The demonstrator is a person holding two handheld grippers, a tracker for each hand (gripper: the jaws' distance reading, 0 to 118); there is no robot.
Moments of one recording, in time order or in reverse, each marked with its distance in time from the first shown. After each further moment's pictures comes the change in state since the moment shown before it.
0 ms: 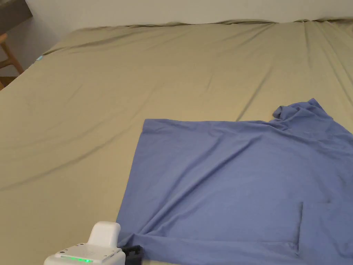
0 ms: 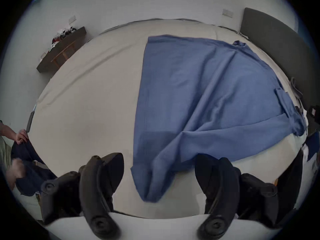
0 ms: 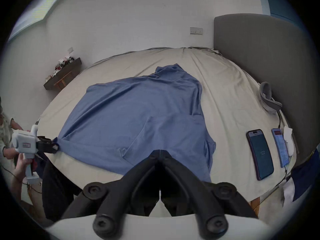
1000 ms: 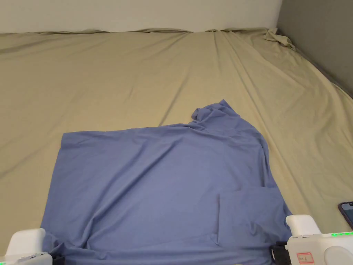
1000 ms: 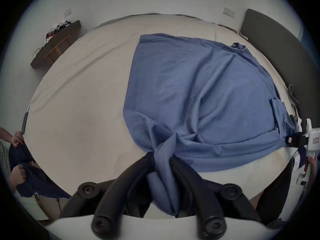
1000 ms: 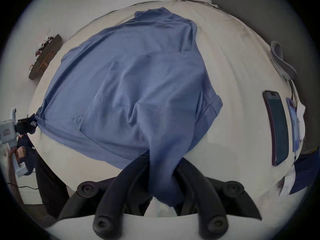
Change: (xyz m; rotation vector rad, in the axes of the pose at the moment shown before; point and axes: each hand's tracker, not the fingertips) left arm 0.017 0.051 0.009 -0.050 -0.057 0.024; right arm 0.041 -0.012 -0.080 -0.402 -0.036 -0.057
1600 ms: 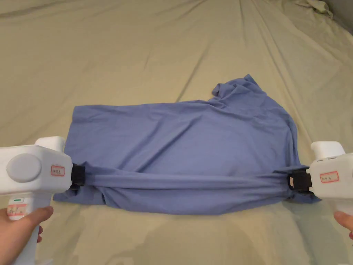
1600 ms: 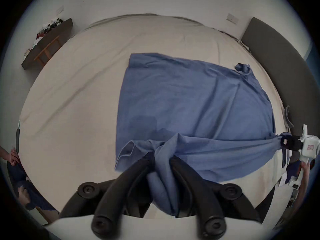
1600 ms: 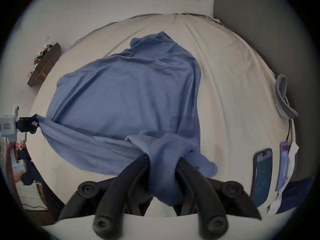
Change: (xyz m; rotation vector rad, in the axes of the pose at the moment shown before) left arm -0.006 0.142 -0.039 -0.040 -0.087 0.036; right arm 0.005 0.133 -0.006 0.075 -0.021 0.007
